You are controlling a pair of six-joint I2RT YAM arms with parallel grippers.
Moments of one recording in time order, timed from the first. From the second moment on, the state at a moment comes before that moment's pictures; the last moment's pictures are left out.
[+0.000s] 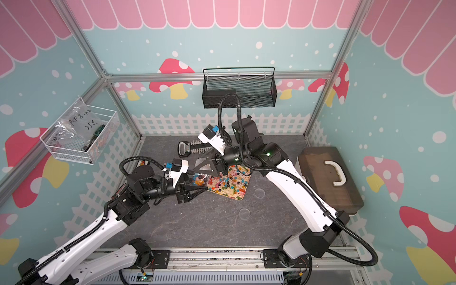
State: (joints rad) left arm -0.62 0.92 0.84 -0.02 0.69 -0.11; right arm 0.69 1.47 1.77 -0.78 -0.87 -0.03
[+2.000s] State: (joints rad) left arm -0.65 0.88 0.76 0.19 0.67 -0.19; right arm 0.66 1.40 1.63 -0.47 -1.05 0.00
